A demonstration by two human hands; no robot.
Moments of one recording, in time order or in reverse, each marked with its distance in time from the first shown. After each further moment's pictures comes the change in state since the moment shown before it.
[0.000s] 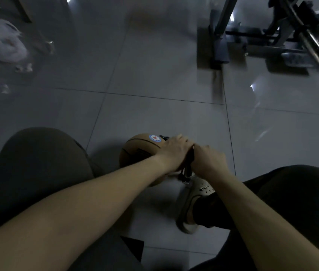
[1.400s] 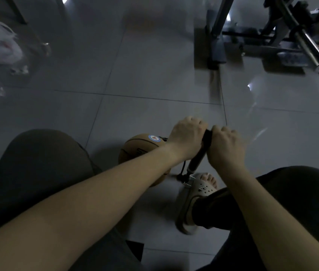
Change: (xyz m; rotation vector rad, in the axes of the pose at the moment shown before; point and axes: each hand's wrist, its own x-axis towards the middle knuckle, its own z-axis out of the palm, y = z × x) left_hand 0.028 0.038 -0.060 0.016 0.215 -0.002; right_hand 0.009 0.031 -0.021 0.006 0.431 0.088
